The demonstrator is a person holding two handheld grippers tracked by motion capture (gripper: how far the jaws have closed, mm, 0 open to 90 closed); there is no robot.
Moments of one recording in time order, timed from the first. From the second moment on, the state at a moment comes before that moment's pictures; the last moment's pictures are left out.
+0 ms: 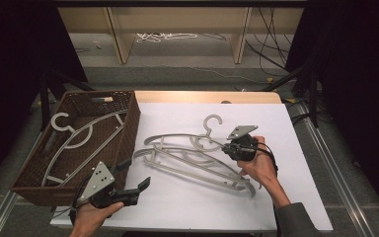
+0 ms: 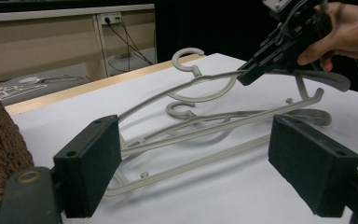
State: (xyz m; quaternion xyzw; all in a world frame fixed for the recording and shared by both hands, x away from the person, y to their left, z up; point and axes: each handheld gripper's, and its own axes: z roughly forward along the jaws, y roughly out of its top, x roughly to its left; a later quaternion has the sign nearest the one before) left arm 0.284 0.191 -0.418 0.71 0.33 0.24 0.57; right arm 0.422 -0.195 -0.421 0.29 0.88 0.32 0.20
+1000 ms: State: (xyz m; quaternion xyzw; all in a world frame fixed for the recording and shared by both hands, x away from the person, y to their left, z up) left arm 0.352 0.104 -0.385 0.82 0.29 0.19 0.46; right arm 0.353 -0.202 -0.385 0.22 0.89 0.34 0.19
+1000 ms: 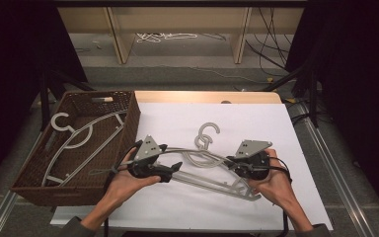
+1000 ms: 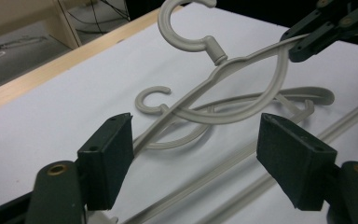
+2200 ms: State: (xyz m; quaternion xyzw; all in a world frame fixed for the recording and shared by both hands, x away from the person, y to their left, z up) left arm 0.371 0.067 -0.397 0.92 0.15 0.14 0.35; right arm 0.329 -0.184 -0.379 0.15 0.91 0.35 0.18
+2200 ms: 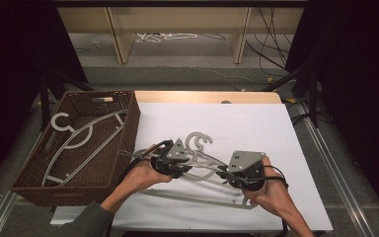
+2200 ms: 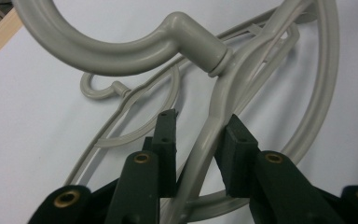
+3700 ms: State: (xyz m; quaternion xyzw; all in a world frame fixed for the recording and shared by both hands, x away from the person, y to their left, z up) left arm 0.374 0.114 -0.327 0.89 0.22 0.16 0.37; right arm 0.312 -0.224 -0.350 0.31 0.78 0.48 0.25
